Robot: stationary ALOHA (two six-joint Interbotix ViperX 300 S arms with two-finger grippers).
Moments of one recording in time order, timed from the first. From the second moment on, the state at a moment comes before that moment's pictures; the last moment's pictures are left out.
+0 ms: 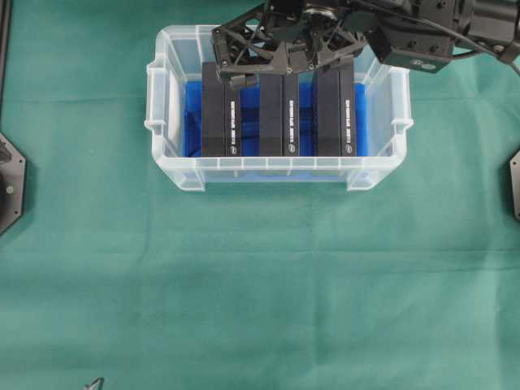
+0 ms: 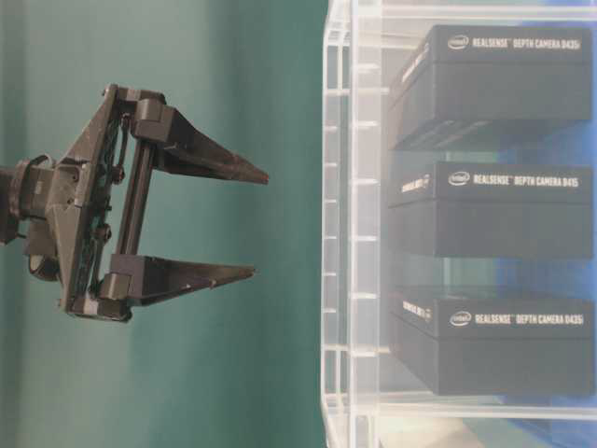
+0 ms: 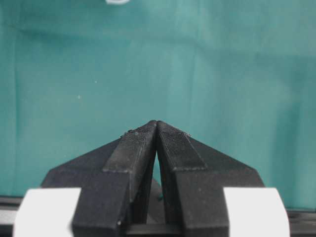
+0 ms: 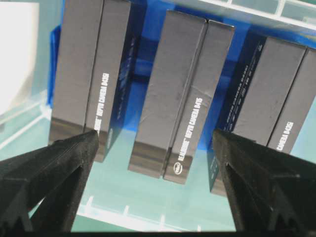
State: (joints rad) left arm -0.12 -0.77 0.42 0.02 1.41 -0.24; right arm -0.18 0.24 -0.35 -0.12 1.42 1.33
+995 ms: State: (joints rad) left arm -0.12 -0.77 0.42 0.02 1.41 -0.24; right arm -0.18 0.25 -0.26 -0.12 1.39 1.35
